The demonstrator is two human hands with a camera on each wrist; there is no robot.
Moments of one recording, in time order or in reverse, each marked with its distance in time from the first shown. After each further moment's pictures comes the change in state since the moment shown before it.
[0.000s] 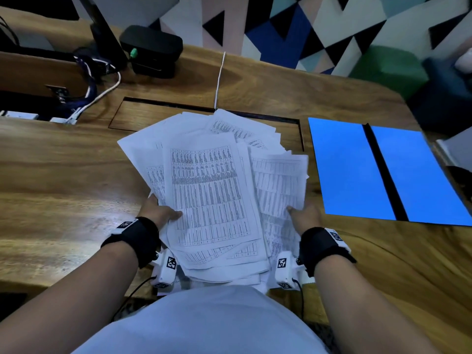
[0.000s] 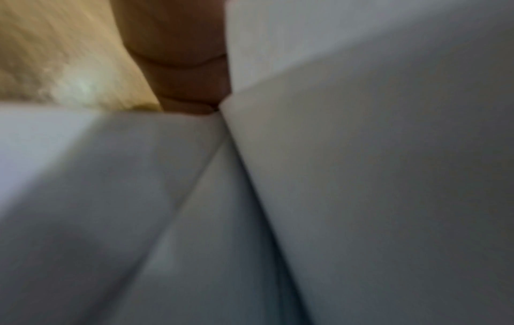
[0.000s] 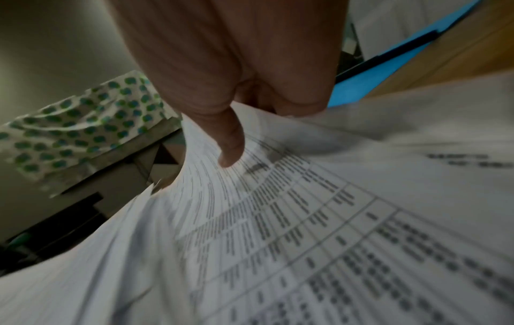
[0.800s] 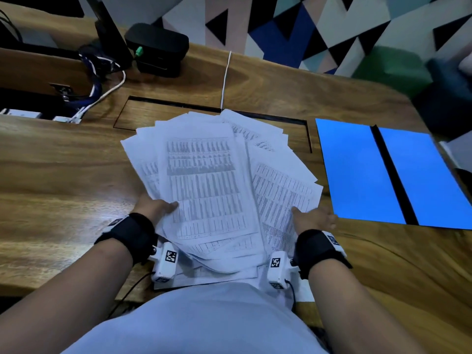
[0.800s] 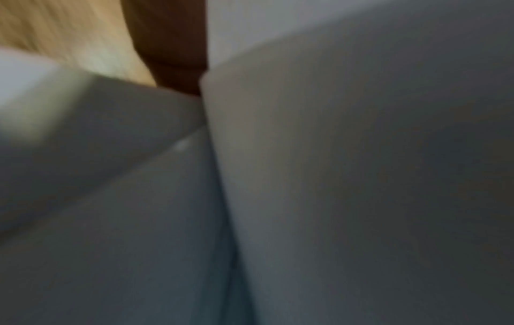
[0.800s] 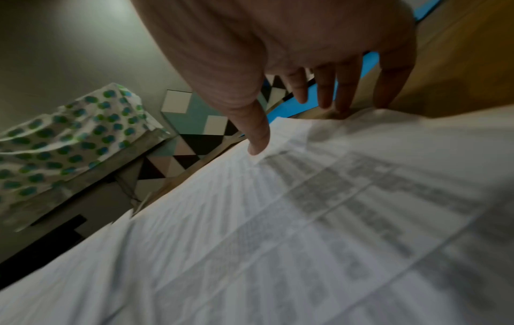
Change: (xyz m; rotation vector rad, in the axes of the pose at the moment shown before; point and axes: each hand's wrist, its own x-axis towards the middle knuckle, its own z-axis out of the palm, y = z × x) left_hand 0.022 0.005 -0.020 -0.058 0.031 0.017; right_hand 0.004 -0.003 0.028 -0.207 0.249 0.197
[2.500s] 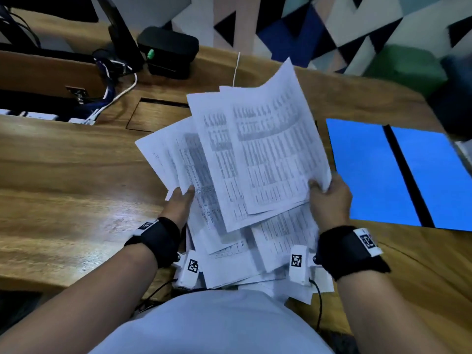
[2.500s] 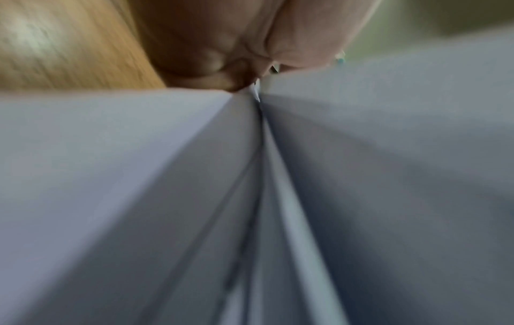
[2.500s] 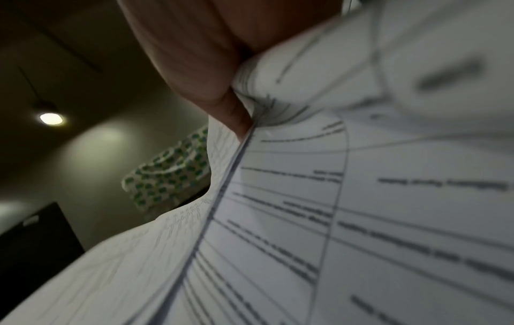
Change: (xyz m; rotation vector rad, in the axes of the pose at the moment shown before) left_hand 0.001 -0.008 0.026 0.026 -0.086 0.090; right_hand -0.045 -0.049 -0.060 0.348 0.042 -0.517
